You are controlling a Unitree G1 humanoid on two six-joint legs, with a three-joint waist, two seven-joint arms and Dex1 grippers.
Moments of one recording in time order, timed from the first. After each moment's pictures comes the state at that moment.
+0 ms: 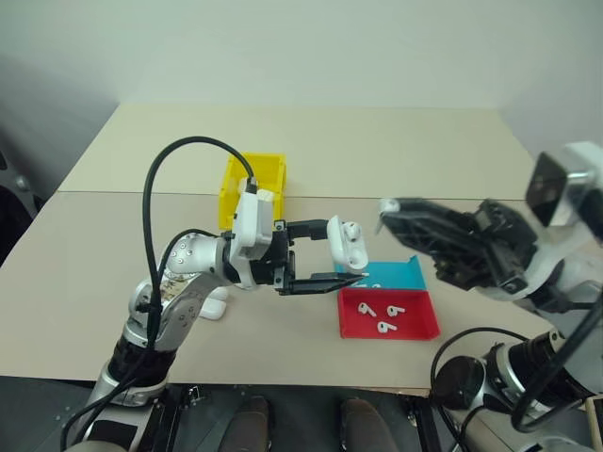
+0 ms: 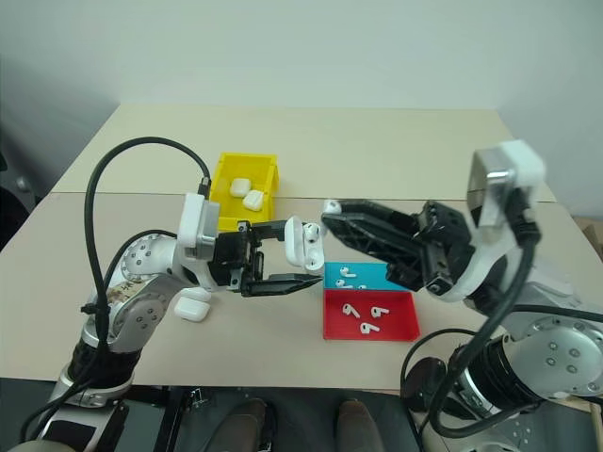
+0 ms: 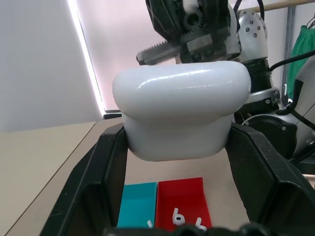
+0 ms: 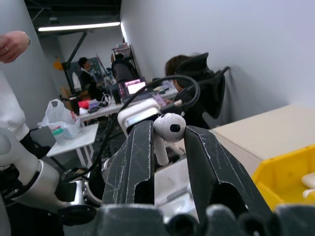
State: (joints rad) left arm -0.49 0.46 -0.15 -0.38 -0.65 0.33 -1.03; right arm -0.66 -0.20 -0.77 -0.80 1.02 1.59 0.87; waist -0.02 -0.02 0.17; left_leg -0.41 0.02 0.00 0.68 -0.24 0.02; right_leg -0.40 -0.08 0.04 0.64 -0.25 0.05
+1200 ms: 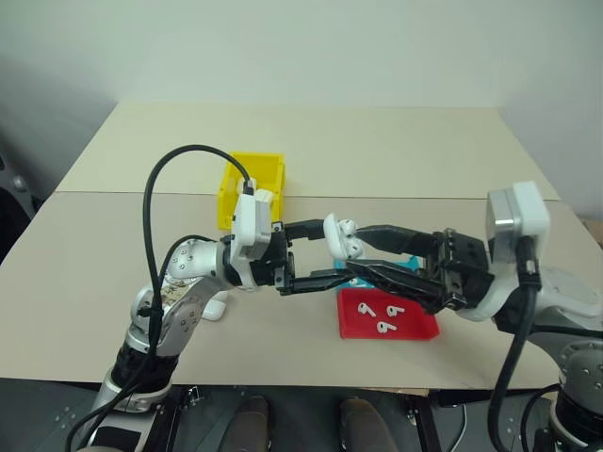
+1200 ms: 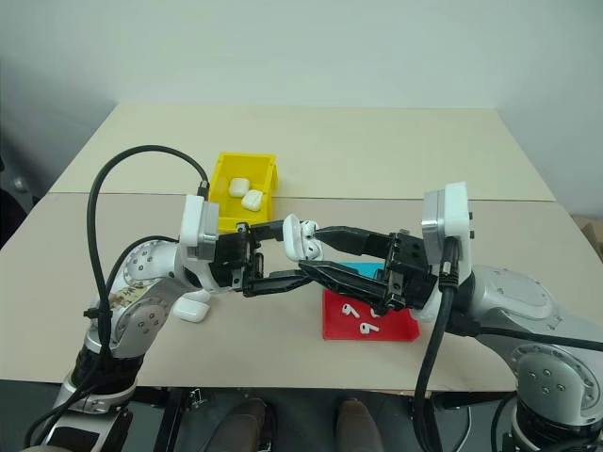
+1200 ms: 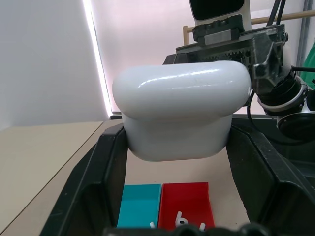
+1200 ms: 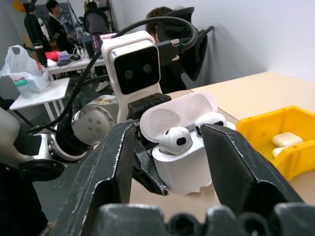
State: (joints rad) left arm -0.46 0.43 -0.13 -0.39 -0.64 0.35 -1.00; right arm -0.28 -0.65 -0.32 -0.78 1.16 0.87 0.65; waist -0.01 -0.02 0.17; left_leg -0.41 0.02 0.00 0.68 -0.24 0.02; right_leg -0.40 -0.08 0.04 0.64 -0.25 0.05
